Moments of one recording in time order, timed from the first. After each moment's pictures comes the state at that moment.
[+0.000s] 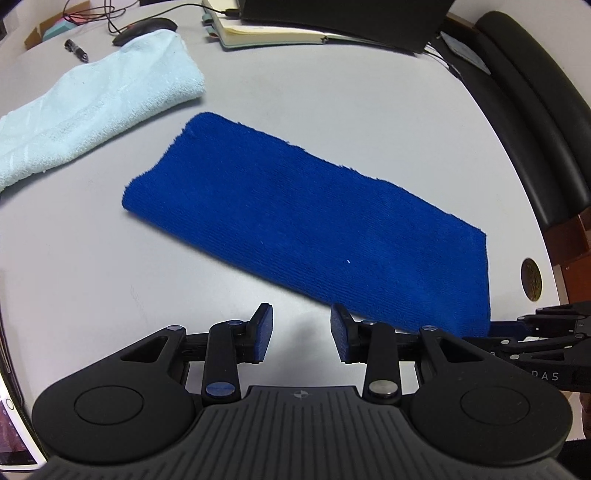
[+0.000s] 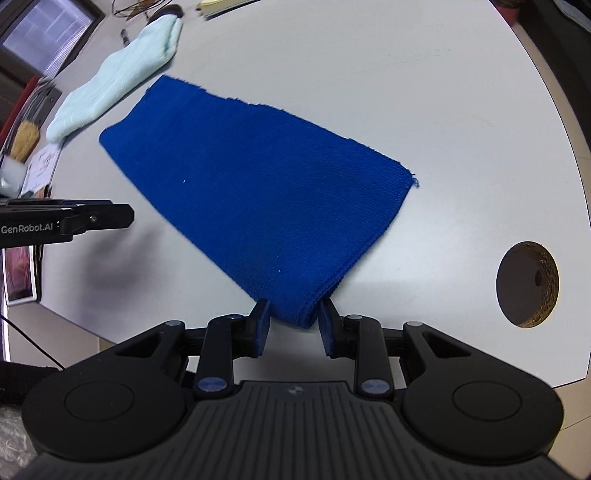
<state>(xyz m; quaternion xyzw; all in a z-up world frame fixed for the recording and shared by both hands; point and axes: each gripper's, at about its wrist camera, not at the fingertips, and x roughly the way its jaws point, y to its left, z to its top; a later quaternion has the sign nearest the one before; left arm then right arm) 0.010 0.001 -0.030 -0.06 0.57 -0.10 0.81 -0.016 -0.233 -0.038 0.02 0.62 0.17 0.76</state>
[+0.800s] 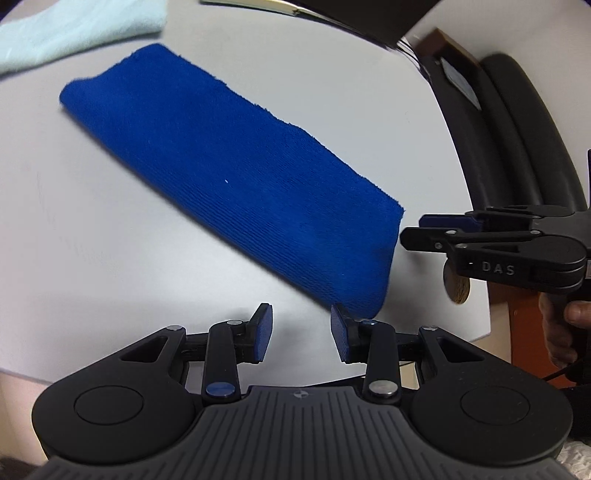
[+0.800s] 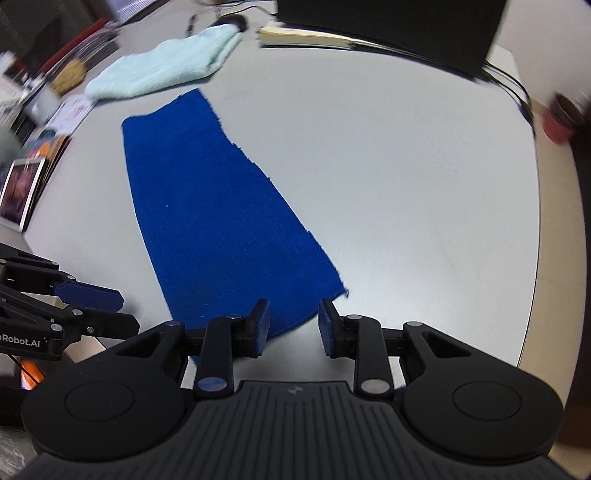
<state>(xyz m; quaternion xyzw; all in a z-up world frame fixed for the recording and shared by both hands) -0.044 -0.077 -0.041 -0.21 0.57 -0.08 0.79 0.035 -0.271 -0.020 -0.14 0.54 0.31 0.77</state>
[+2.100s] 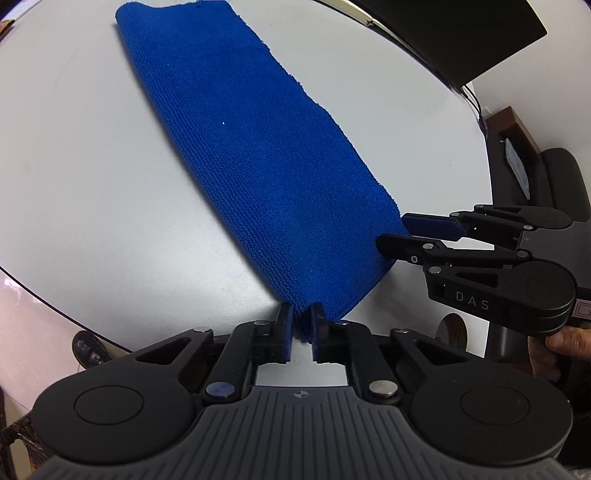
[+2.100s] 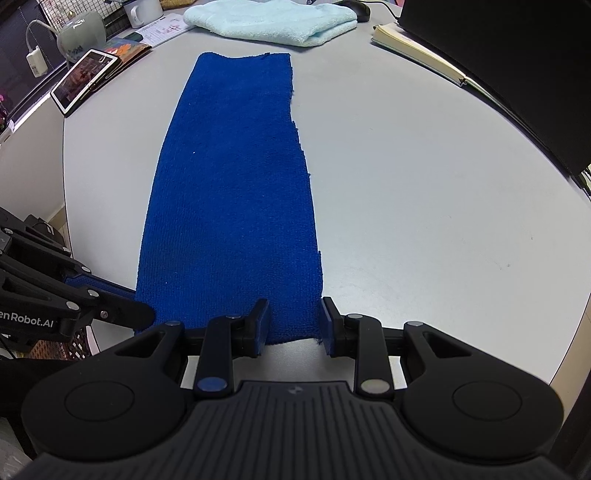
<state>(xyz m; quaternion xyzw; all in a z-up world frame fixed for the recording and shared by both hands) -0.052 -0.123 -0.066 -0.30 0.54 0.05 0.79 0.059 -0.266 -0.046 -0.26 0.48 0.45 0.71</state>
